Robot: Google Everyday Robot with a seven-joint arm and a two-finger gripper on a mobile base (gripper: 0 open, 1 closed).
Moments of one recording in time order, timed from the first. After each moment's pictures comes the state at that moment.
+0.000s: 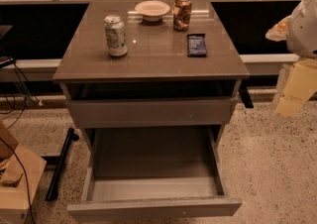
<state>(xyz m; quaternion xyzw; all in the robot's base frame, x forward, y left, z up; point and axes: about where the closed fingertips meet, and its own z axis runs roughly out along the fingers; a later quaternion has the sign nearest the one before) 0.438 -0.217 0.976 -0.60 0.78 -0.03 0.16</state>
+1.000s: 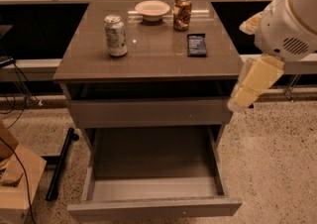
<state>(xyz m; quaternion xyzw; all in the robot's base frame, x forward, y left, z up) 0.469 -0.163 0.975 -0.59 0.77 0.00 0.26</state>
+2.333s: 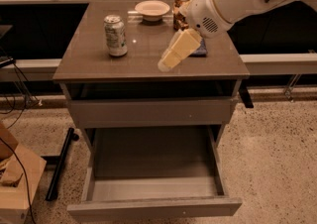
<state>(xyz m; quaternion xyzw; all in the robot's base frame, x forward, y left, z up) 0.593 -0.045 0.965 -0.57 0.72 0.12 0.38</state>
